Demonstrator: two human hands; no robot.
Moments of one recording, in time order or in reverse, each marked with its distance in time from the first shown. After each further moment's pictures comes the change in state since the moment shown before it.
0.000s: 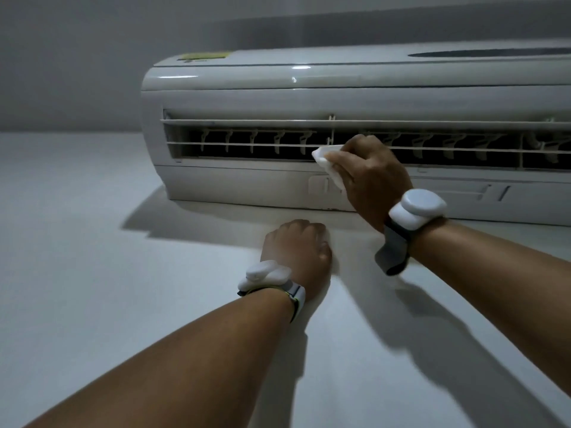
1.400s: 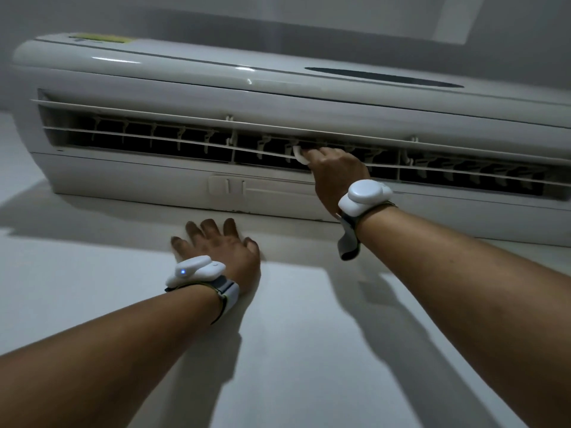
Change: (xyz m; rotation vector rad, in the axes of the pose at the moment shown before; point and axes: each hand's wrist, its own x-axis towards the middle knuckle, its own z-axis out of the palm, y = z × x) left_hand 0.011 0.074 0.018 0.238 -0.106 -0.387; right_hand -0.024 0.102 -0.037 -0.272 -0.302 0.131
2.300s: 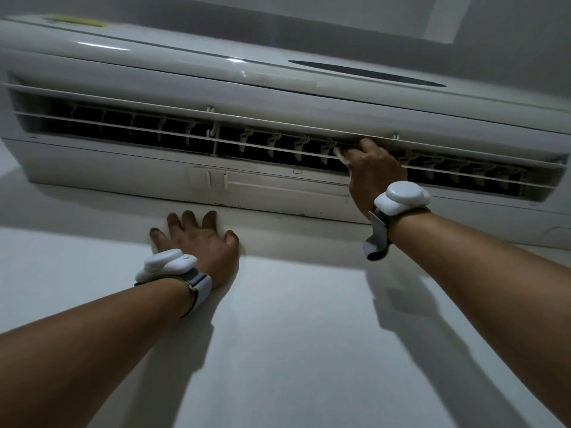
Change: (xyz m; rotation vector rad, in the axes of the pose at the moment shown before) left_hand 0.001 -0.003 -0.002 -0.041 0.010 0.022; right_hand -0.031 0.063 -0.018 -0.018 0.002 0.161
